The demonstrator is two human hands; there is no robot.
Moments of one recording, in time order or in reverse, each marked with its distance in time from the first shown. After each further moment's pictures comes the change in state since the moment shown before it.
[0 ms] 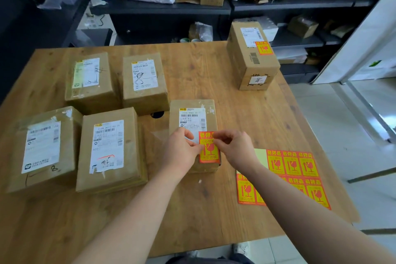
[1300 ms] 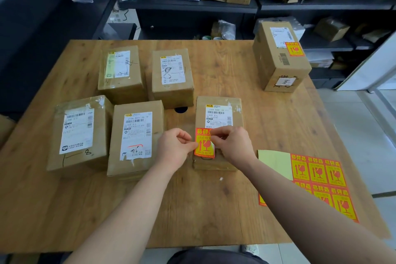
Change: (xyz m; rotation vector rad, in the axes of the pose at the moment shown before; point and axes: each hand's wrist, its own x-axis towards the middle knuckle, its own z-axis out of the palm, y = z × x) left_hand 0.005 -0.054 -0.053 -0.081 0.060 -0.062; right_hand 0.004 -0.042 0.050 -0.041 -0.091 -0.027
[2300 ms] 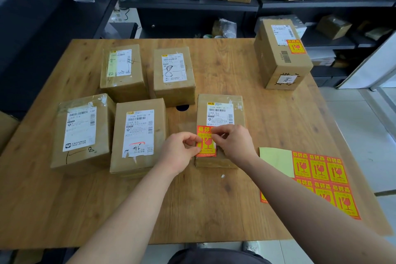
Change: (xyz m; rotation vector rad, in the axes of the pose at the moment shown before) left_hand -0.003 -0.017 0.006 -0.008 -0.163 0.084; right_hand -0.002 0.003 0.002 -0.084 -0.009 -0.068
